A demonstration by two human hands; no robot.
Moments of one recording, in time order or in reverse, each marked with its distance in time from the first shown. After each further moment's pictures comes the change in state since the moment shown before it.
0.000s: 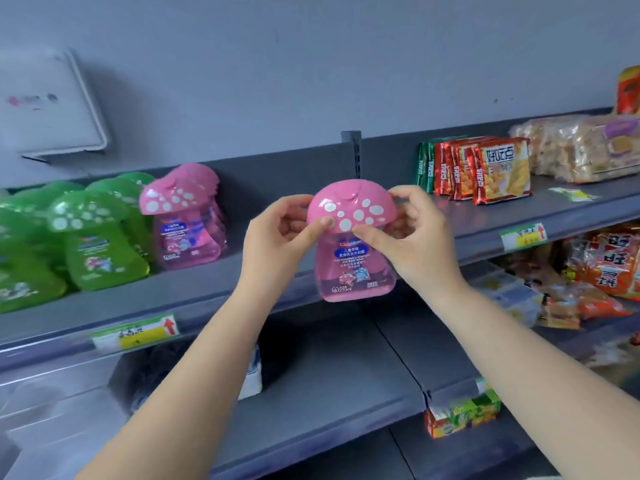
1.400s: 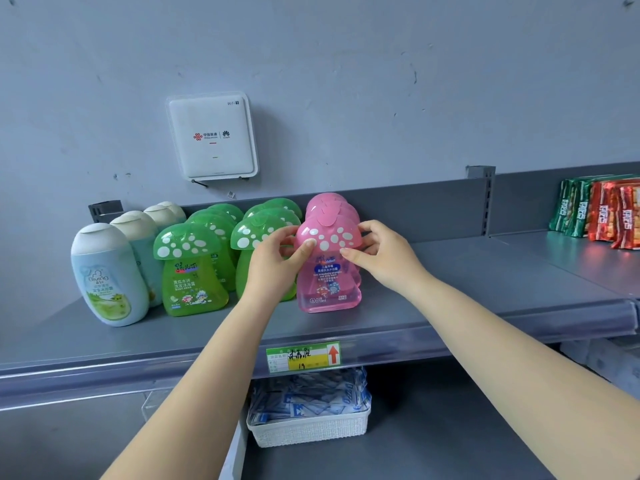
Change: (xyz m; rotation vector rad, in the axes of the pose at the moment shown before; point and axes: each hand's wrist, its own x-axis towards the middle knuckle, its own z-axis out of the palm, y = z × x) left_hand 0.035 -0.066 -0.211 0.424 0.194 -0.189; right_hand 0.052 -0.053 0.229 0.019 -0.440 0.061
